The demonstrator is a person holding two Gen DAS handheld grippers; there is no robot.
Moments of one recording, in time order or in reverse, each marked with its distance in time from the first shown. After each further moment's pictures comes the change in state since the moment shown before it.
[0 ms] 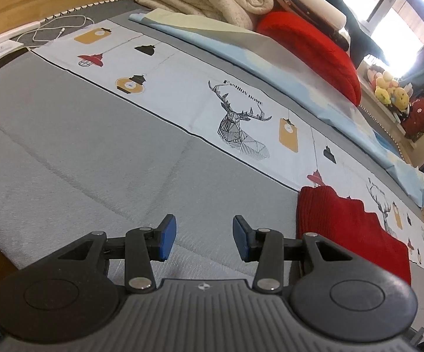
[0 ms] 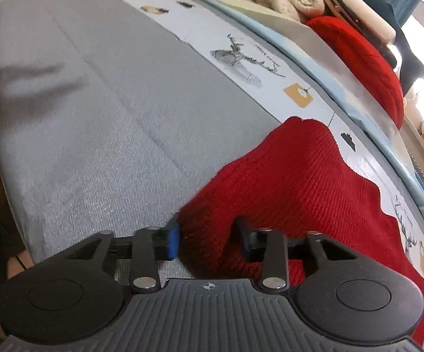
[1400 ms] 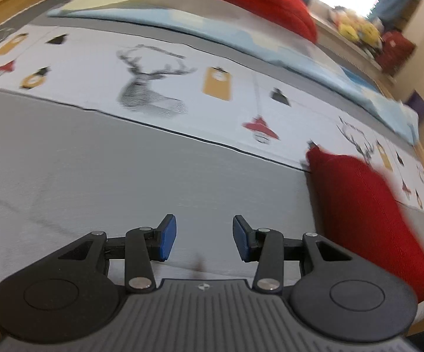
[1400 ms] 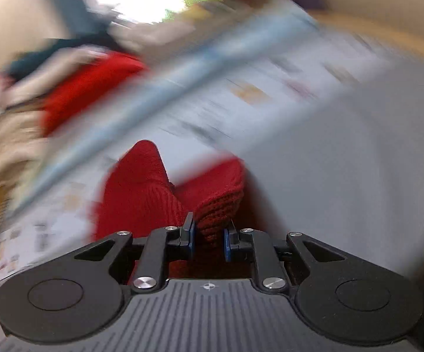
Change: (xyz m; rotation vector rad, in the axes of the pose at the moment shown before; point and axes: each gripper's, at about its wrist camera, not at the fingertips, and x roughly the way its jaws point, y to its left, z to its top) left arm 0.069 -0.151 -0.037 0.230 0.118 -0.037; right arm -0.151 -0.290 -0.245 1.366 -0.052 -0.169
